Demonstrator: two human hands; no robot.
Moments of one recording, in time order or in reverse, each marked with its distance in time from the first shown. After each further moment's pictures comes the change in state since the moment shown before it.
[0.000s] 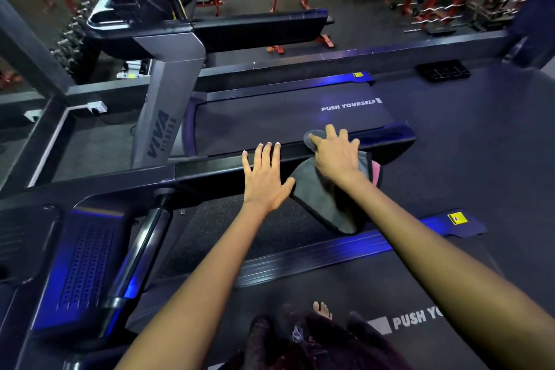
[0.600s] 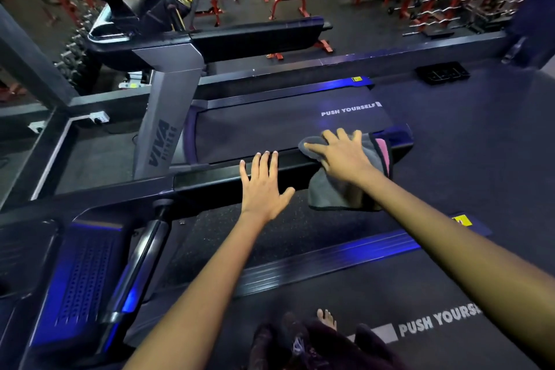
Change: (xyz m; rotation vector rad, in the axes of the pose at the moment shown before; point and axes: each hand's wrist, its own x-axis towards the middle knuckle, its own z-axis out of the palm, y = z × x) left_hand 0.002 0.000 0.002 0.025 0.004 0.001; right_hand 0.009 0.033 -0.013 -0.152 -0.003 -0.268
